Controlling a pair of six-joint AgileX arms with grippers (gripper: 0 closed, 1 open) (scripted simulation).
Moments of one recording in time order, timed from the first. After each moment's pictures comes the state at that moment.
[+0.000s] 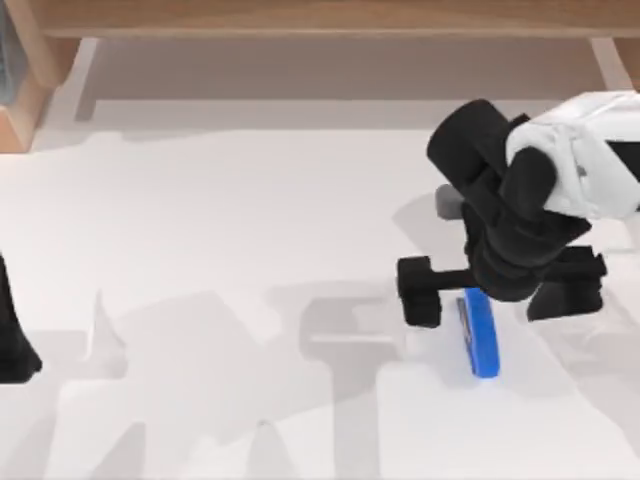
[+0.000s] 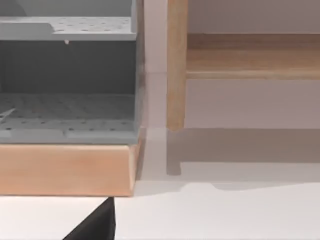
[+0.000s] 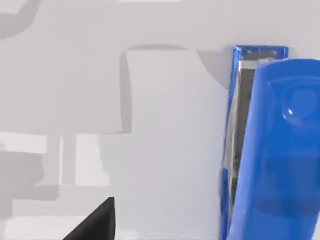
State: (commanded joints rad) left arm 0.00 0.00 0.00 0.00 0.00 0.00; right arm 0.56 1.88 1.20 -0.79 0.05 0.49
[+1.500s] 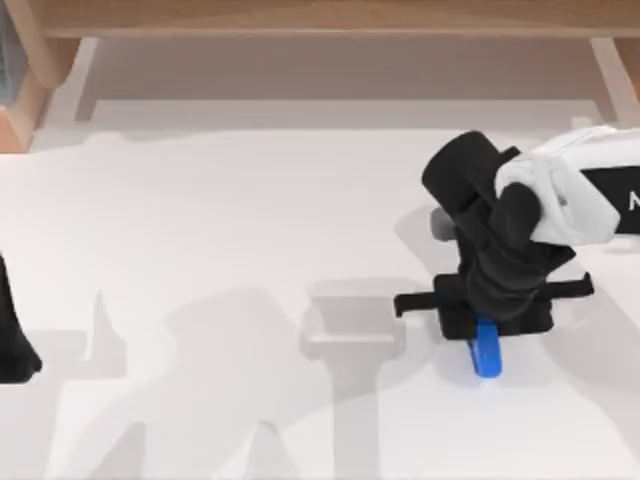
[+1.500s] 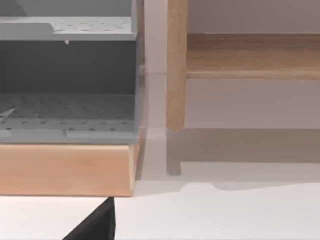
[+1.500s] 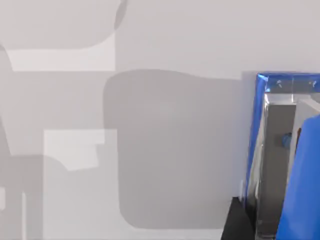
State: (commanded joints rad) left arm 0.00 0.00 0.00 0.00 0.00 0.00; right arm 0.56 1.96 1.14 -0.65 0.05 0.49
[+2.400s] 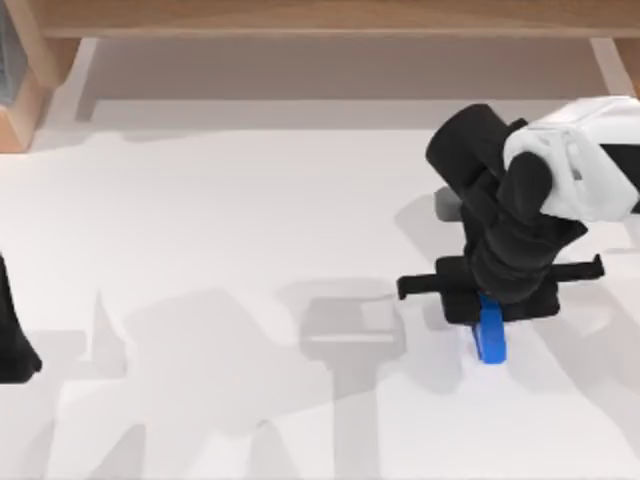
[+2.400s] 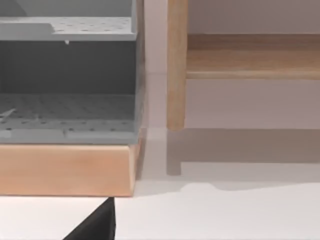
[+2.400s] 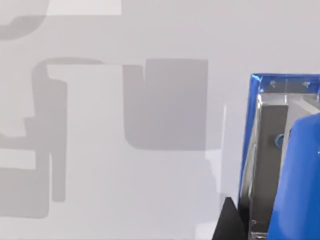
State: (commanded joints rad) left arm 0.00 0.00 0.00 0.00 0.00 0.00; right arm 0.56 1.89 1.20 -0.77 0.06 0.48
